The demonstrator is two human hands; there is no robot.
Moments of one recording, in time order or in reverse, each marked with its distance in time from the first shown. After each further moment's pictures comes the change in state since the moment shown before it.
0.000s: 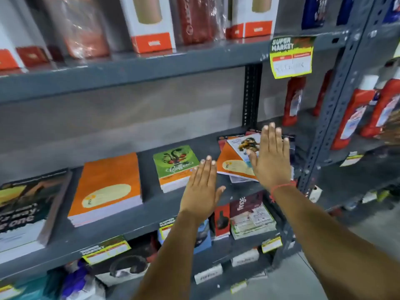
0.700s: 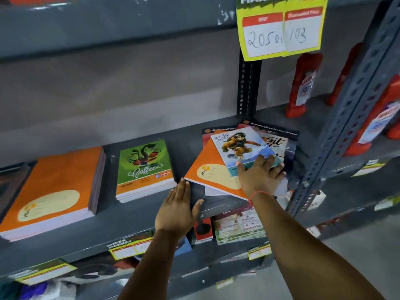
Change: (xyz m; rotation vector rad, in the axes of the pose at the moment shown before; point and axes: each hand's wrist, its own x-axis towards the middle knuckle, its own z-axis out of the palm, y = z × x) left_hand 0.038 0.014 0.097 -0.142 -0.314 -0.347; right_hand 0.054 0.058 0.112 0.100 -0.448 0.443
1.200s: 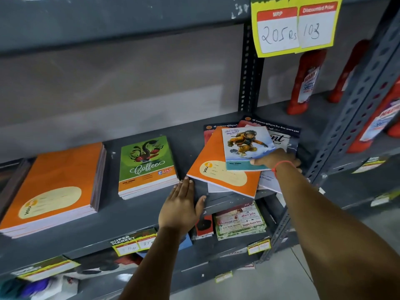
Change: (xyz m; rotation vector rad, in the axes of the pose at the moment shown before) left_hand -0.003 0.001 -0.001 0.022 0.068 0.040; right_hand 0.050 0.009 -0.047 0.145 -0.301 0.297
